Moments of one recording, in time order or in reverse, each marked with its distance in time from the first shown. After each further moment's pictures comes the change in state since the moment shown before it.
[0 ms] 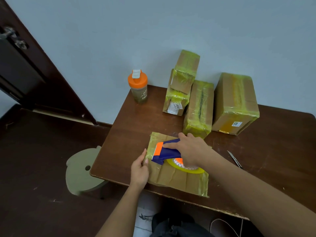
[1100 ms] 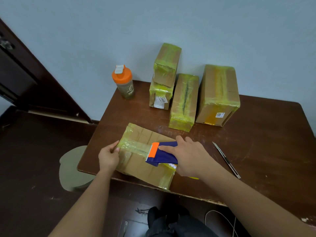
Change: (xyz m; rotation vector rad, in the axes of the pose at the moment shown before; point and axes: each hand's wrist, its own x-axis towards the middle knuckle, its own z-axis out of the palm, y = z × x) left_hand 0.016 0.017 -0.027 0.185 0.282 -0.019; right_hand -0.067 0.021 0.026 0.081 0.062 0.007
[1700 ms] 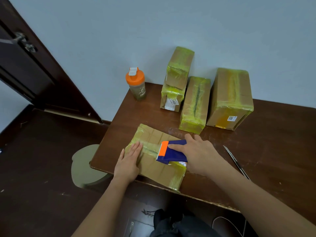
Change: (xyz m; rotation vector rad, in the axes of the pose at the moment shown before) left_hand -0.026 -0.013 -0.004 0.898 -0.335 0.470; right_hand 0.012 -0.002 0.001 -0.037 0.016 0.003
